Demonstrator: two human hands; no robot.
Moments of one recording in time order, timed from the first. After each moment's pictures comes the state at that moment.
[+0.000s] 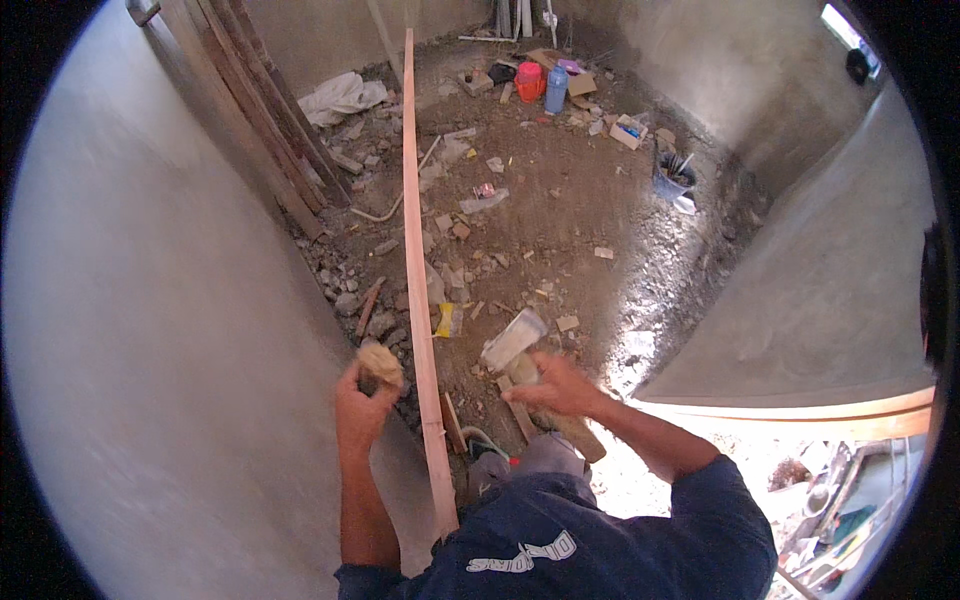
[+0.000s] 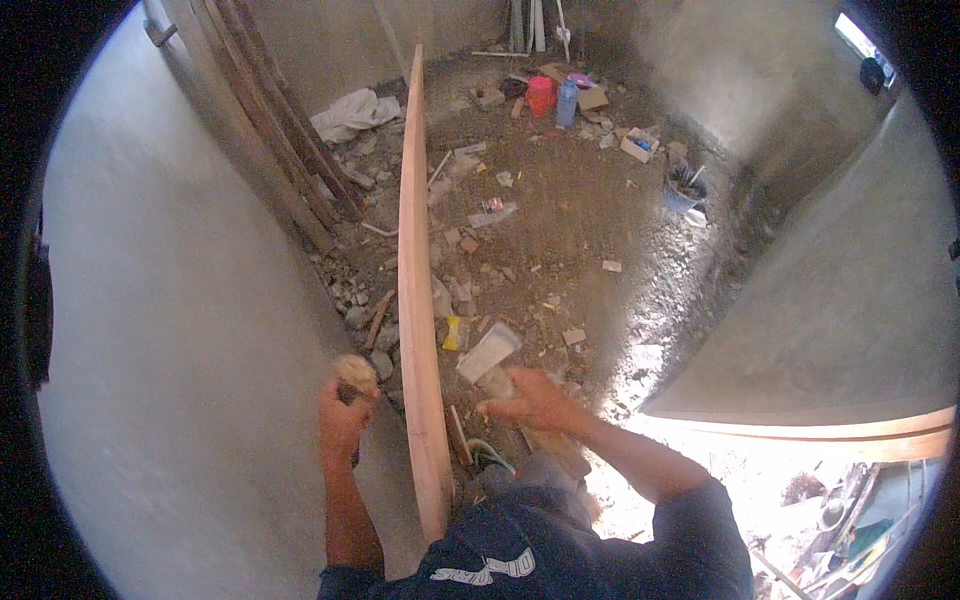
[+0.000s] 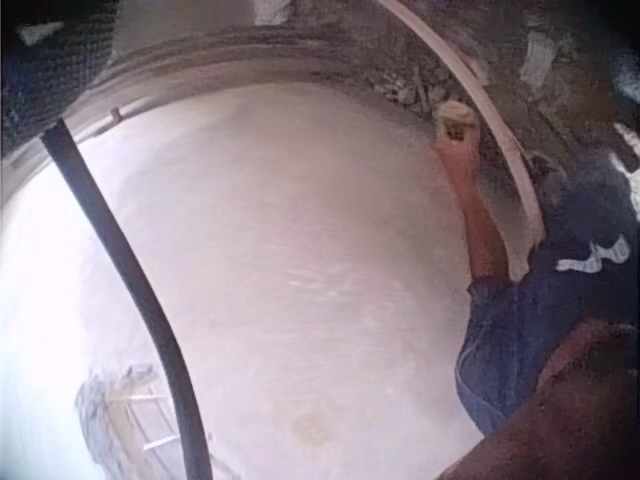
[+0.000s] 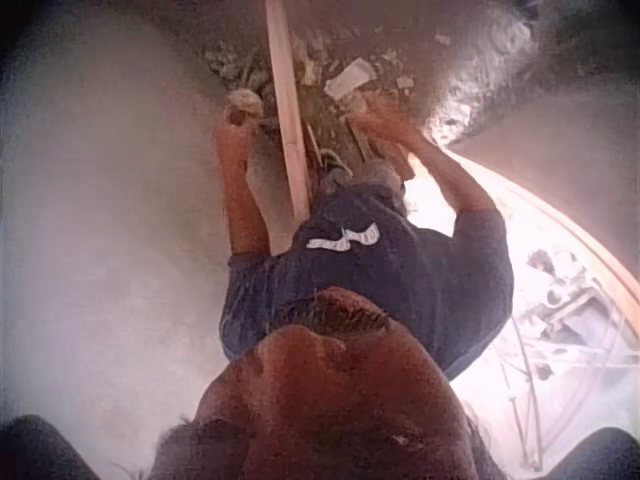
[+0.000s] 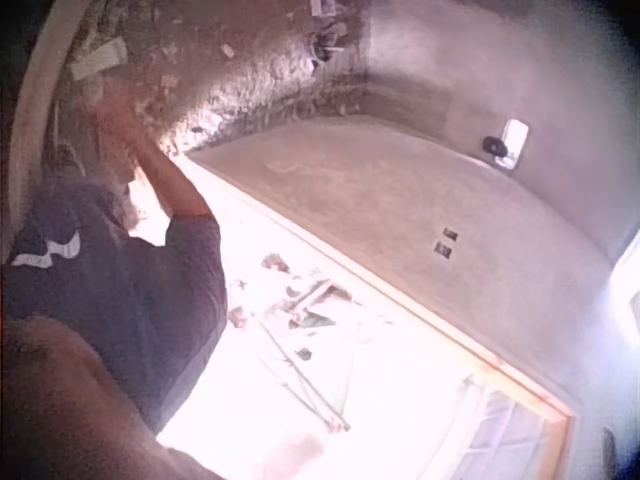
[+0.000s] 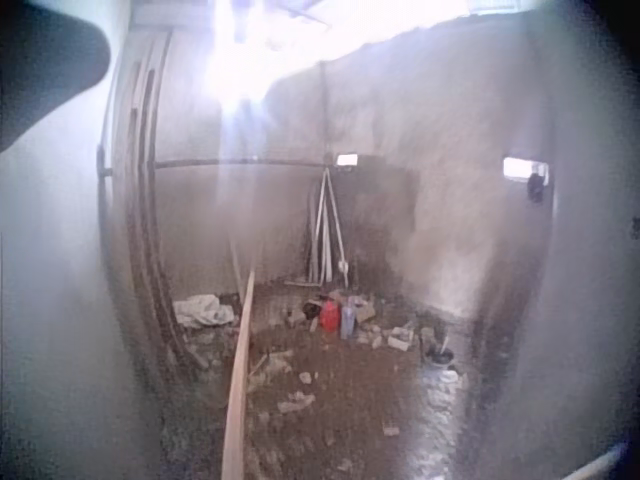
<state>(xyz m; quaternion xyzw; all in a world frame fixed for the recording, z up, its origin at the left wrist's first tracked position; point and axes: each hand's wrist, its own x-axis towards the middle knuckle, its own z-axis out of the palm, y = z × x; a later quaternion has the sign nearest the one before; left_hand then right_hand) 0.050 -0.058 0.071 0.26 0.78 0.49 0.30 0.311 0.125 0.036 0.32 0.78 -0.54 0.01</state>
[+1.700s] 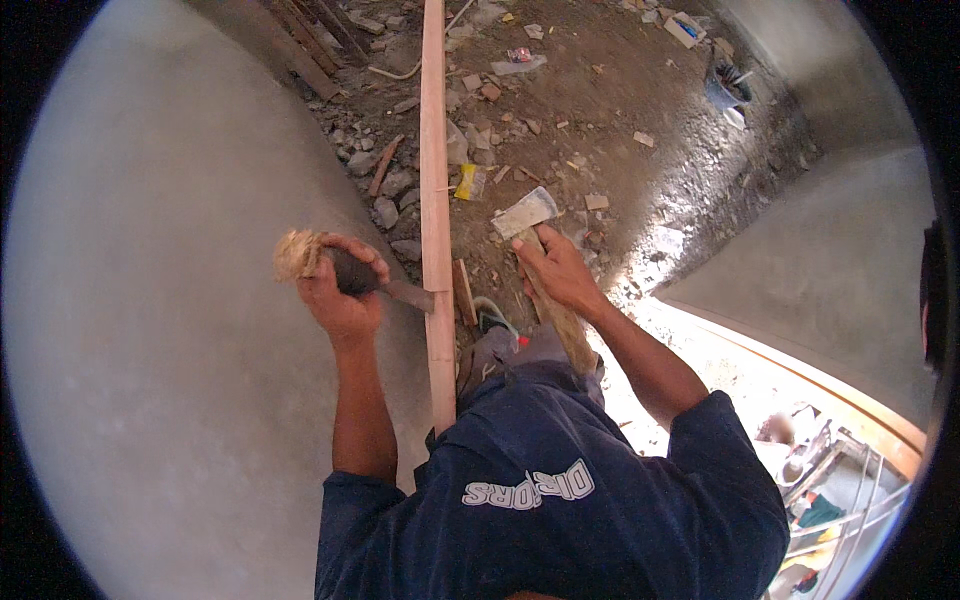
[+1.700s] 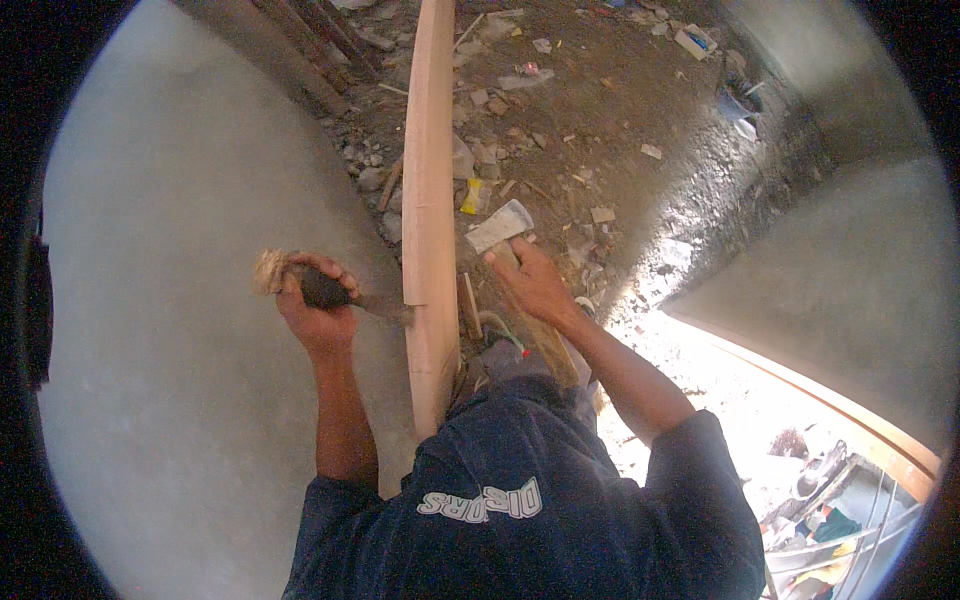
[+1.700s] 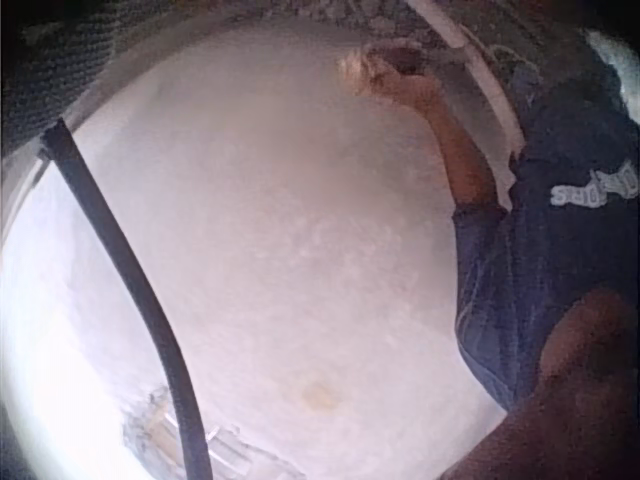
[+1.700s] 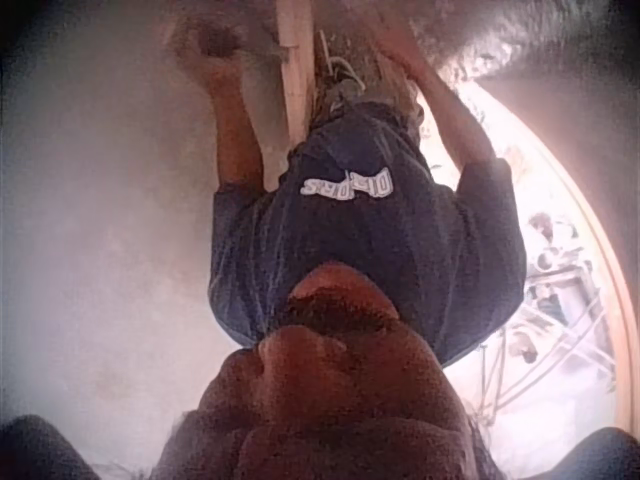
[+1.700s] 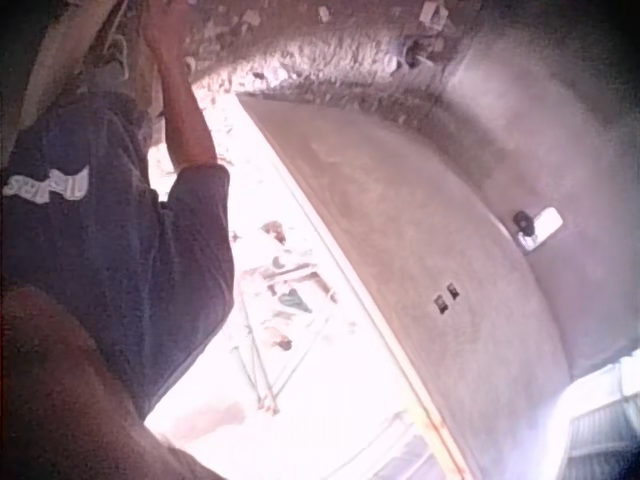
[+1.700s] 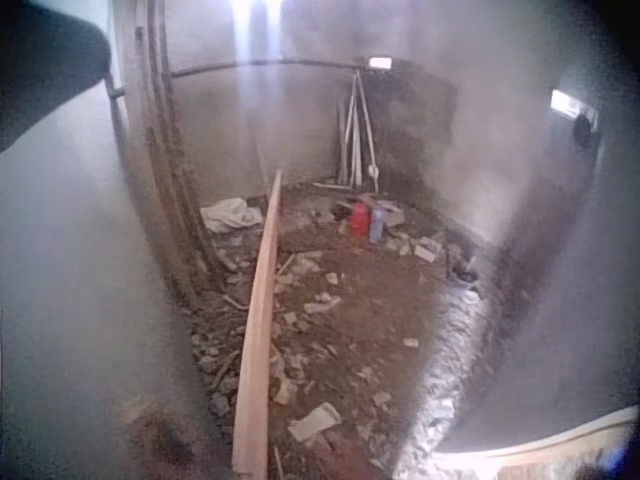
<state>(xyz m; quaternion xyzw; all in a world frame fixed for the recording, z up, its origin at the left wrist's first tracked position) 0.058 -0.078 0.049 0.21 0.45 0.83 0.26 0.282 0.084 -0.038 0.39 0.64 -0.66 -0.08</state>
